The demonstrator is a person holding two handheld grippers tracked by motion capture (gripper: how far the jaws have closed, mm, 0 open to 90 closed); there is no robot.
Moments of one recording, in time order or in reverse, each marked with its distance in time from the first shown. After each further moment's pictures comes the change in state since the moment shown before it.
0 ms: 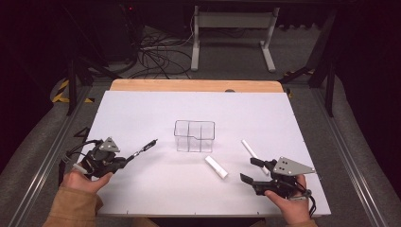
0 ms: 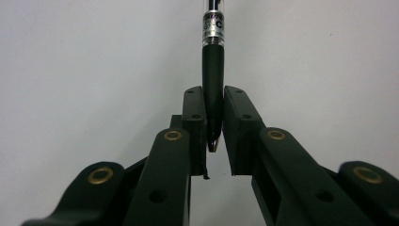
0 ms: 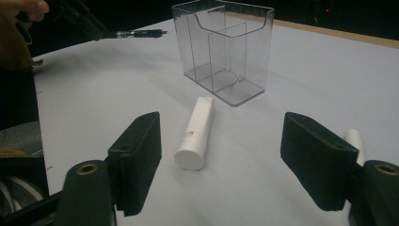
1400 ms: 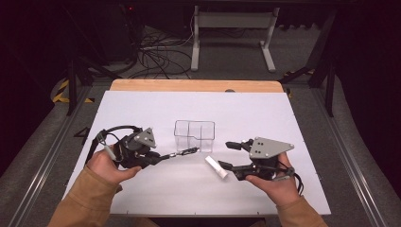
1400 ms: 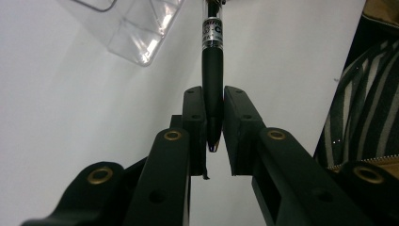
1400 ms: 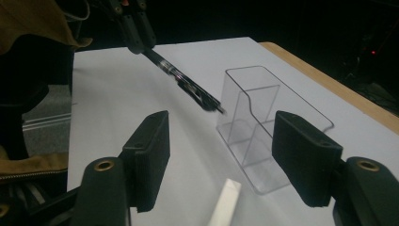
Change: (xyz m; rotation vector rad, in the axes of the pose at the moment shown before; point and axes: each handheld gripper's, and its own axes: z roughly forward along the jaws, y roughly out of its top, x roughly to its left) left arm -0.067 0.104 -0.025 0.023 -0.195 0.348; right arm 0.029 0.093 0.038 0.035 0.143 -0.256
